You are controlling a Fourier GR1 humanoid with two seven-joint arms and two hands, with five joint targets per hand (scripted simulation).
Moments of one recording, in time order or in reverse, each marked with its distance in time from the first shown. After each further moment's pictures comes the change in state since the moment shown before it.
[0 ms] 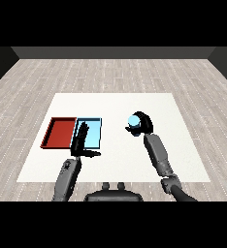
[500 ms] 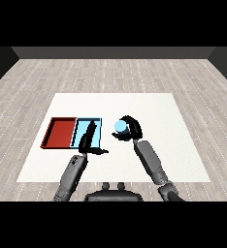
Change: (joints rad) left arm -0.100 -0.001 -0.094 0.124 0.013 0.087 -0.019; right arm 0.111 0.070 0.268 -0.263 -0.045 -0.233 0.109
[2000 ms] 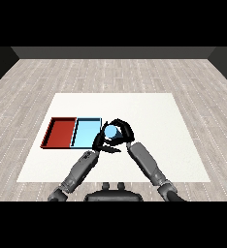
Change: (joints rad) left arm -0.192 0.002 -0.238 0.275 0.181 0.194 -0.034; right arm -0.013 0.004 0.186 -0.052 -0.036 -0.074 -0.017
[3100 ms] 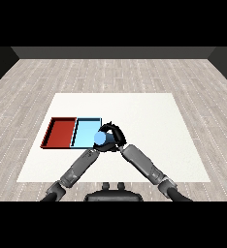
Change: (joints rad) left arm -0.093 0.049 -0.101 0.073 -0.202 0.182 0.063; right arm -0.066 -0.019 0.218 0.003 -0.072 -0.141 0.004
